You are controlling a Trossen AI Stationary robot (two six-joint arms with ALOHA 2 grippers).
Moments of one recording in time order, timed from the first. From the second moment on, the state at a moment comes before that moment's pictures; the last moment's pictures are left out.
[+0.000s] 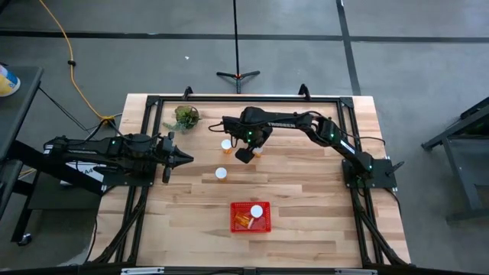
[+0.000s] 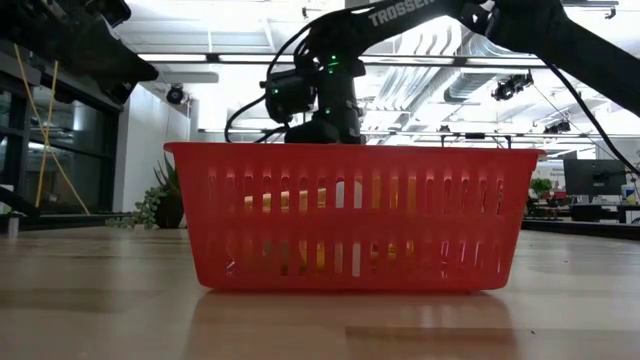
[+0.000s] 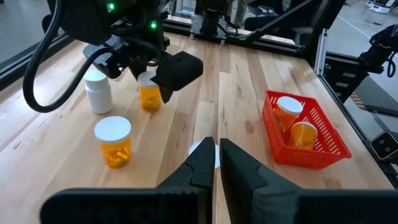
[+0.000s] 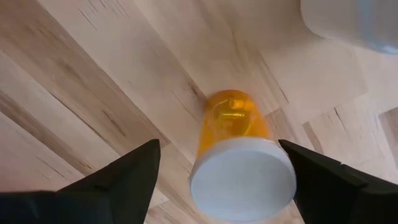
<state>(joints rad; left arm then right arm) -0.05 0.34 0.36 -0.35 -0.07 -0.19 -0.24 2.39 2.13 -1.39 -0.11 0.38</state>
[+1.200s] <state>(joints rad) -0.05 0.34 0.36 -0.35 -0.07 -0.19 -0.06 2.39 2.18 -1.43 -0.16 0.47</state>
